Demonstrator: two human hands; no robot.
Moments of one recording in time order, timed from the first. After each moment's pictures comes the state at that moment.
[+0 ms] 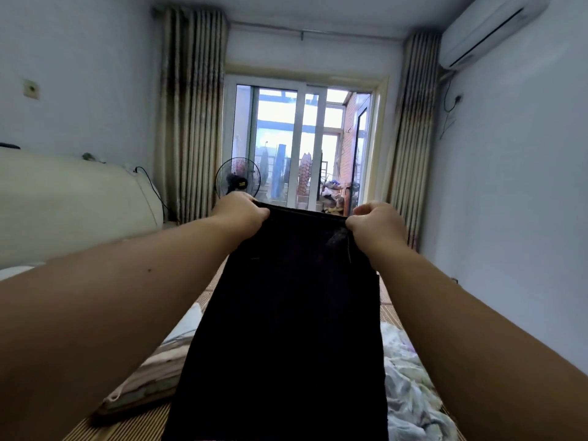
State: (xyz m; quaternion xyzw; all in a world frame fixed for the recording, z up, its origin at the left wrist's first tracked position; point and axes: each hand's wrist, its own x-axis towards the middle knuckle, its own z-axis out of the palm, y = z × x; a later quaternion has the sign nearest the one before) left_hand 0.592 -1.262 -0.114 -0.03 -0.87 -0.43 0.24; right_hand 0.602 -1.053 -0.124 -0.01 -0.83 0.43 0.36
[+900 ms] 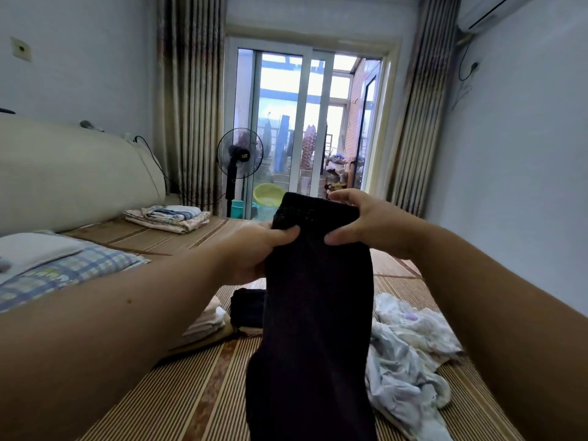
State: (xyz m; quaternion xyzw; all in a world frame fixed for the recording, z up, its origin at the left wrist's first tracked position) left_hand 0.612 -1.252 -0.196 -0.18 -0.67 -0.71 -0.11; right_hand 0.628 -1.045 -0.141 0.19 -0.87 0.46 0.02
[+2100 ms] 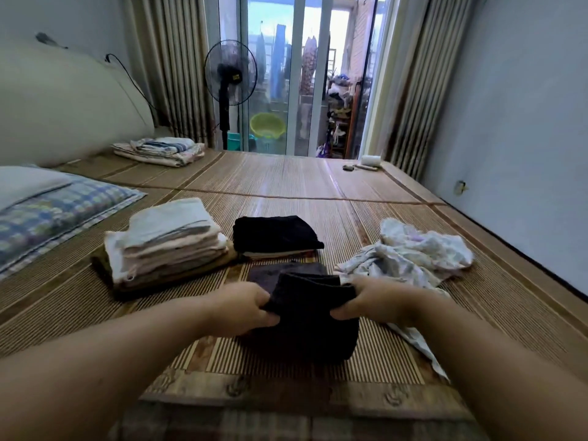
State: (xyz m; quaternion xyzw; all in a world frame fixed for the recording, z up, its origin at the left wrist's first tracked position) left_hand 0.641 -1.267 -0.364 -0.16 -0.95 -0.20 -0.17; right_hand 0.635 -1.020 -0.350 0.10 -0.90 0.35 -0.23
